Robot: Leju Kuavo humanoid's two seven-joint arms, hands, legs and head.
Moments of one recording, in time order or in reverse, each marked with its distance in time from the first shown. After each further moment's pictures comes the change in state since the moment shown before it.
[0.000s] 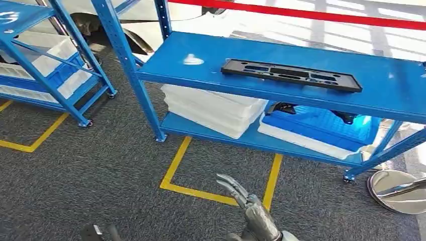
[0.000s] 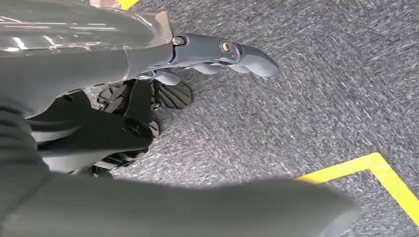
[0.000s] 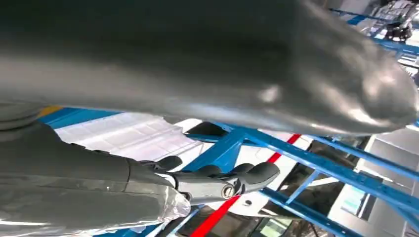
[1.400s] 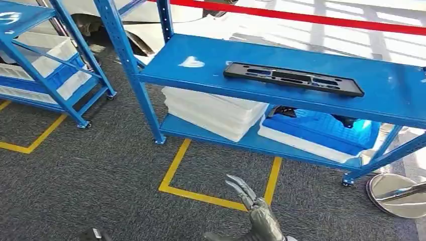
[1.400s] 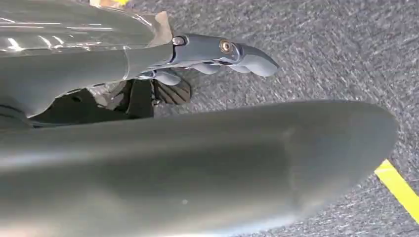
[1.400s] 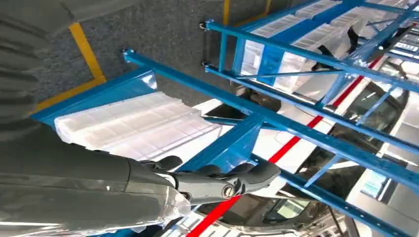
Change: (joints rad) left arm 0.022 -0.002 0.000 0.006 0.000 -0.033 -0.017; right arm 0.045 0.003 -0.023 -0.002 0.057 -0.093 0.031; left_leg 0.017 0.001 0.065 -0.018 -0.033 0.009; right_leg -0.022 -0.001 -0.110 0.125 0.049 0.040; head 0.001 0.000
